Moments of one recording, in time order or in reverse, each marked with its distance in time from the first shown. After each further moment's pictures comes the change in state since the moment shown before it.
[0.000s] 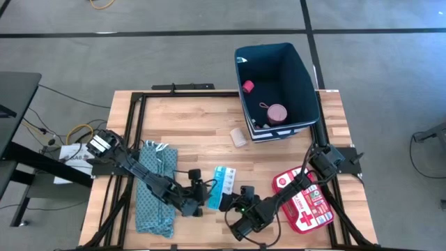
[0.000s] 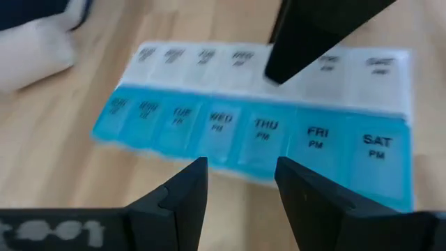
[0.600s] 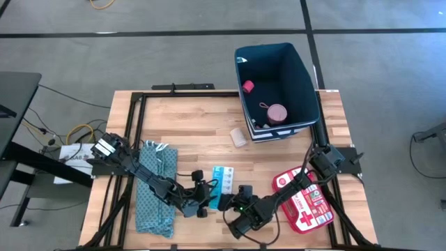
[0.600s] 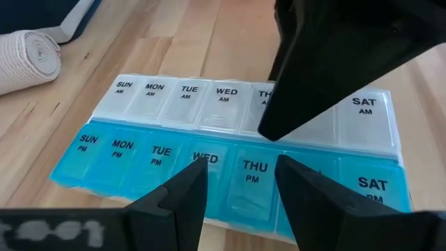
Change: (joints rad) left arm 0.006 0.105 -0.028 0.113 -0.002 -0.073; right arm 0.009 0.000 0.000 0.027 -0.099 -0.005
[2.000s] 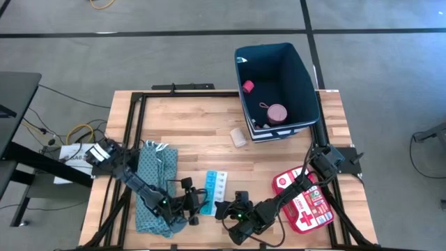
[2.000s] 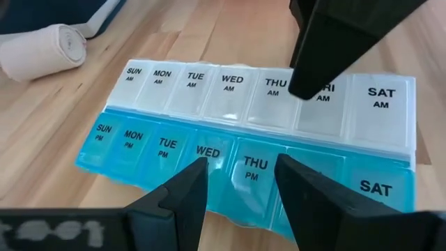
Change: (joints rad) left arm -0.185 0.004 -0.005 -0.125 -0.187 -0.193; right arm 0.007 0.002 0.000 0.259 0.060 -0.149
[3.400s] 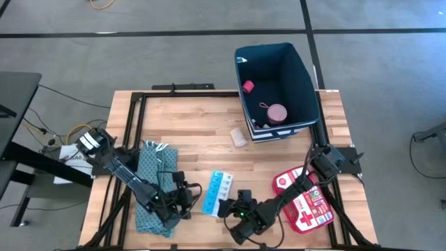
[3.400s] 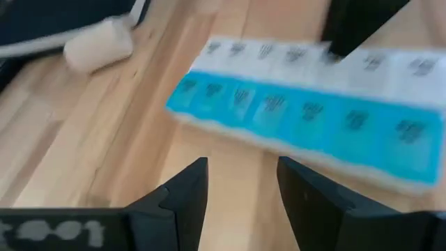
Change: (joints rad) left arm -0.003 -0.212 -0.002 -0.239 -0.054 0.027; right arm 0.010 -0.002 0.002 -0.171 -0.016 0.075
